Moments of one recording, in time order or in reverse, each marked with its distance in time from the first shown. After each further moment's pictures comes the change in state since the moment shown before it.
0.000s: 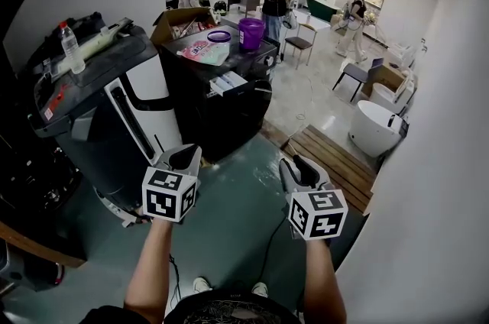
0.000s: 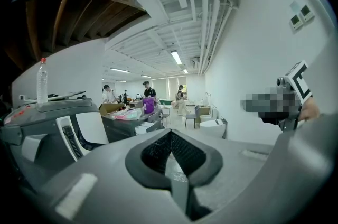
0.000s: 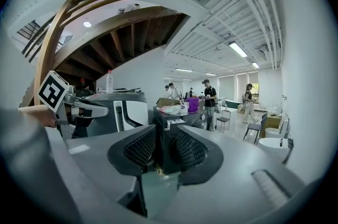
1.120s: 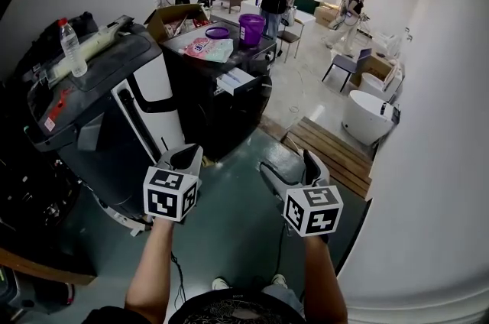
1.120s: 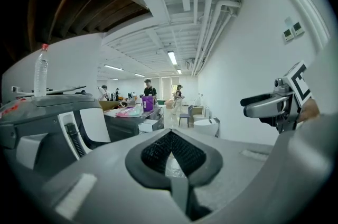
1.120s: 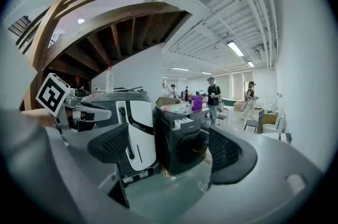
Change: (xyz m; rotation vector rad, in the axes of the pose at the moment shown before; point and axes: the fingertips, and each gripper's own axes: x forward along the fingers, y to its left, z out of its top) left arm -0.020 0.086 -0.027 -0.002 -0.001 -0.105; right arm 0.044 0.101 -0.001 0.030 0.010 -0.060
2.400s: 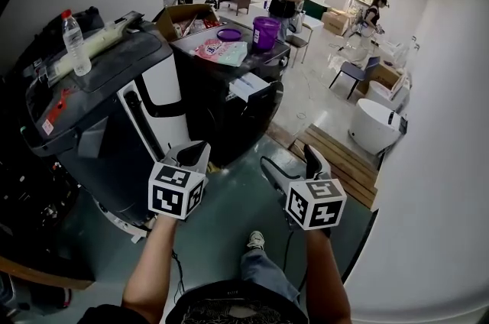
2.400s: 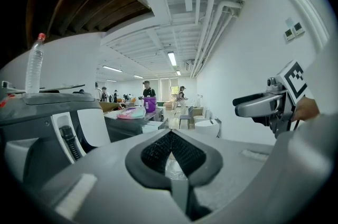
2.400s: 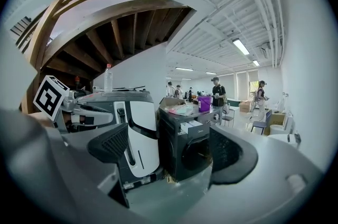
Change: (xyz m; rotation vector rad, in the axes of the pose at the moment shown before) left arm 0.036 0.053 -0.006 0.012 -0.022 -0.020; right arm 0.081 0.021 0.008 -0.003 -0.012 0.043
